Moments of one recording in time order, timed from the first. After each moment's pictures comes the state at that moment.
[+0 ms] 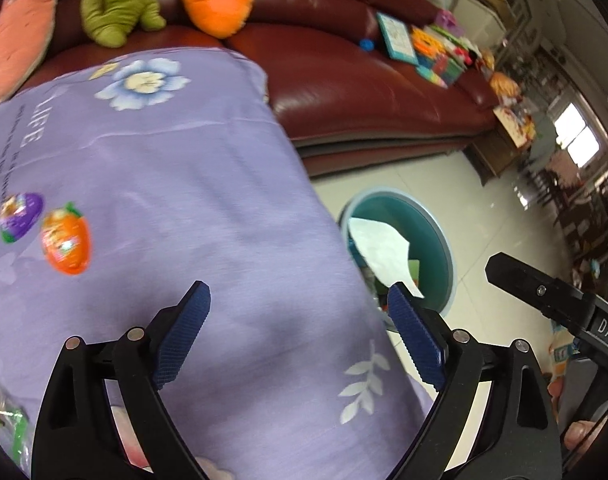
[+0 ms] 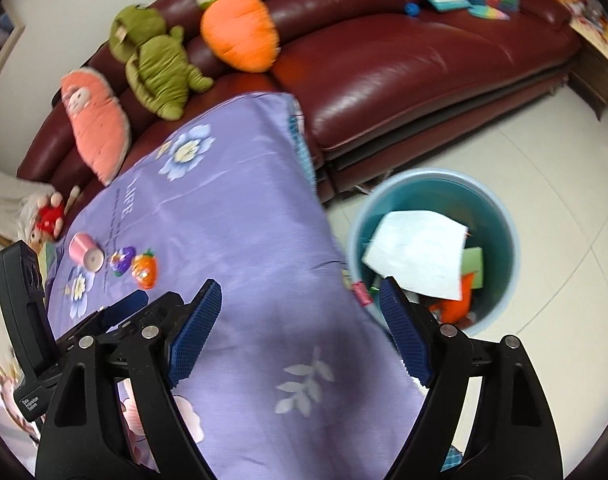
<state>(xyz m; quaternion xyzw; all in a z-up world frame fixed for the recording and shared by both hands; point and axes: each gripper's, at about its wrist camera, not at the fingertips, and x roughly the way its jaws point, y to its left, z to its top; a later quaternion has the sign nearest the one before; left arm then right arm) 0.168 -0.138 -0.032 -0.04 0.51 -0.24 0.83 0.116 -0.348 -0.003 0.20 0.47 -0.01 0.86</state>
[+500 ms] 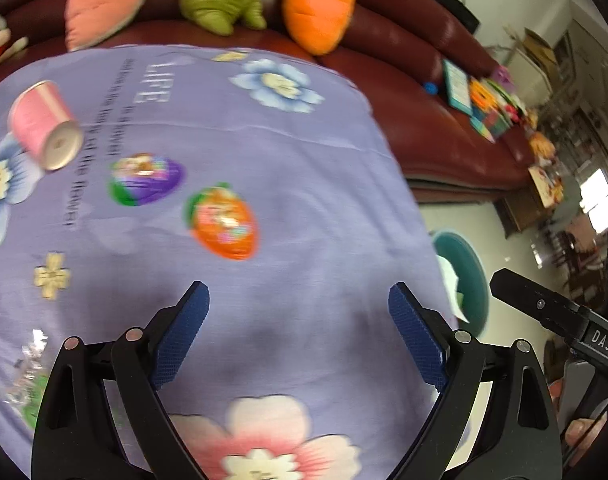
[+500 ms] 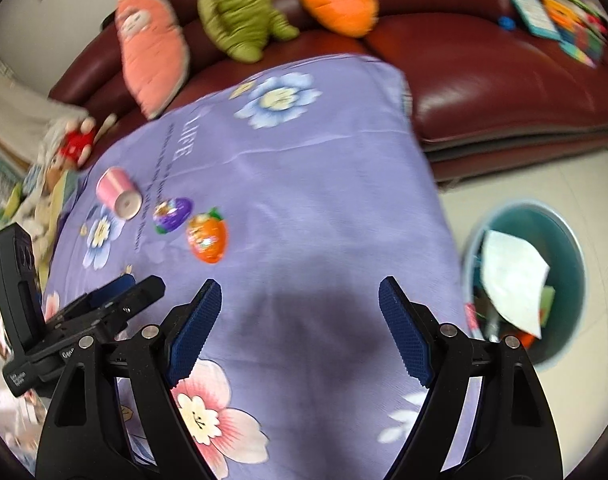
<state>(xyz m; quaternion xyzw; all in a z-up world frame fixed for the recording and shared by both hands) 0.178 -0.003 -0.033 -0.11 0.50 -0.15 0.85 0.179 -0.225 -0.014 0.12 0.51 0.10 0.85</state>
